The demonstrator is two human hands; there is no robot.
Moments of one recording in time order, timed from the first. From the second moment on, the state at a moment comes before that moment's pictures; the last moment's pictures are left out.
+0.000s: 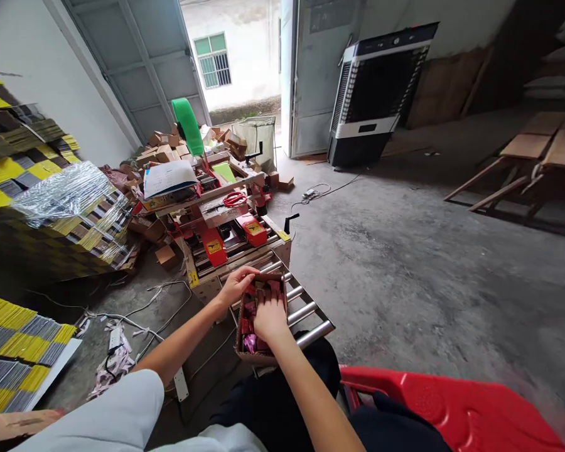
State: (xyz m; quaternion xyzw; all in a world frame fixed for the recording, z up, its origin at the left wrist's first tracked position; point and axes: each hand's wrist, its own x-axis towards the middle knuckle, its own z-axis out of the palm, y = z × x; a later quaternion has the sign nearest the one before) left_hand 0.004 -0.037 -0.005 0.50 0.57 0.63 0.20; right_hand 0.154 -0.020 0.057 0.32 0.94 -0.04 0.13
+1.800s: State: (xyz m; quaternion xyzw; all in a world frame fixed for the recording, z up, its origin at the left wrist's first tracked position) left_hand 0.009 0.030 0.002 0.61 0.72 0.32 0.05; right_hand 0.161 -0.020 0.023 0.40 0.89 -0.20 -0.12
